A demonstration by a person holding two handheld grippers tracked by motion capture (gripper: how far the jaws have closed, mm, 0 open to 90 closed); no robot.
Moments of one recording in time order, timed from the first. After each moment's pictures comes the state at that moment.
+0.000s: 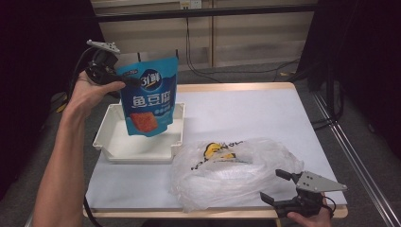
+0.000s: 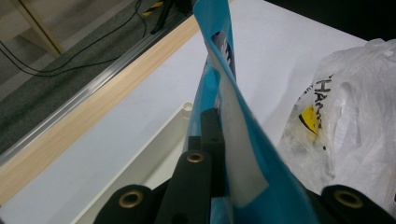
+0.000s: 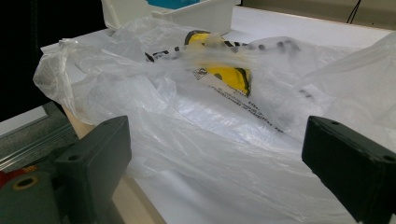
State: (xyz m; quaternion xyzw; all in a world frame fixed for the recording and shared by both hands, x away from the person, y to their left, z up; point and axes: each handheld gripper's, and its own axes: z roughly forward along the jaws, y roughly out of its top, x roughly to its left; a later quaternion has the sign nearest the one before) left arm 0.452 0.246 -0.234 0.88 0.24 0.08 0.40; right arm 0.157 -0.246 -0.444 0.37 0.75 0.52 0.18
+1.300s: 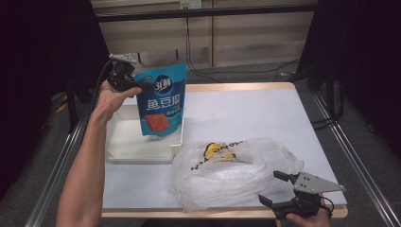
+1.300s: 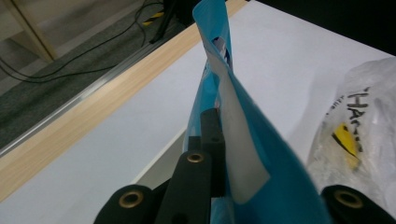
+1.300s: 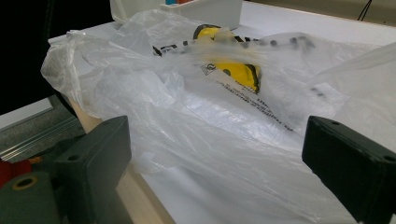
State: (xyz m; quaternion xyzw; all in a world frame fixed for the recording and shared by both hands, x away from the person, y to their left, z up) left arm 0.489 0.231 -0.294 0.86 0.26 0.08 0.42; right arm 0.156 -0.242 -0.446 0.35 0.76 0.52 0.18
